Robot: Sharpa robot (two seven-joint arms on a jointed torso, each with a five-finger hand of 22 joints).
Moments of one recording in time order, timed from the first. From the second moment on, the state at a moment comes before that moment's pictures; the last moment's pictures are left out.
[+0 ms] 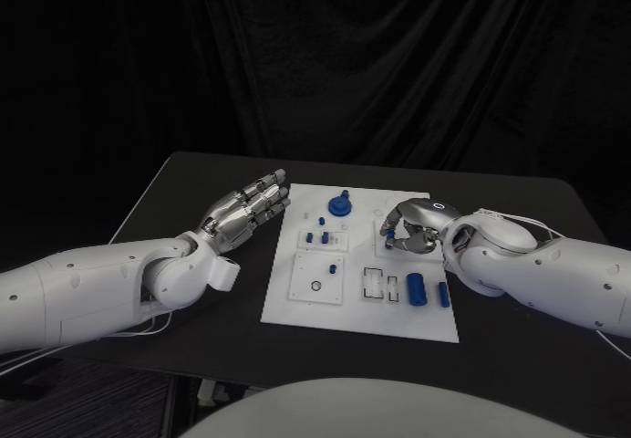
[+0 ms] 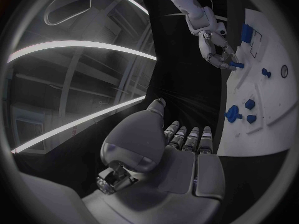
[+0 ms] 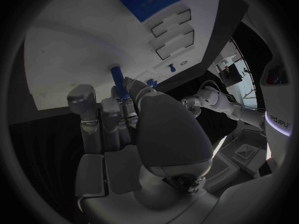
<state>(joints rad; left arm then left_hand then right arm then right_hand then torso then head) 1.06 -0.99 -0.21 1.52 0.00 0.09 0.68 1.35 0.29 -0.15 0.14 0.45 0.15 0.04 0.02 0.02 0.00 0.05 0.00 0.00 0.00 0.14 0.00 0.00 0.09 0.00 0.14 0.00 0.00 1.18 -0.69 -0.23 1.39 -1.46 -0.34 -0.06 1.50 -0.04 0.34 0.02 0.27 1.00 0.15 0.19 0.17 0.92 0.10 0.50 0.07 1.32 0.02 1.28 0.87 0.12 1.34 0.12 0.92 1.31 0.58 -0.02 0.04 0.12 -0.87</state>
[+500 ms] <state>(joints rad) 1.06 -0.99 -0.21 1.52 0.00 0.09 0.68 1.35 0.29 -0.15 0.13 0.45 0.15 0.04 0.02 0.02 0.00 0.05 0.00 0.00 0.00 0.14 0.00 0.00 0.09 0.00 0.14 0.00 0.00 1.28 -0.79 -0.23 1.68 -1.49 -0.37 -0.05 1.49 -0.05 0.34 0.02 0.24 1.04 0.14 0.21 0.21 0.96 0.10 0.50 0.07 1.33 0.00 1.27 0.89 0.12 1.34 0.11 0.94 1.31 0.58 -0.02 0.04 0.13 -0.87</state>
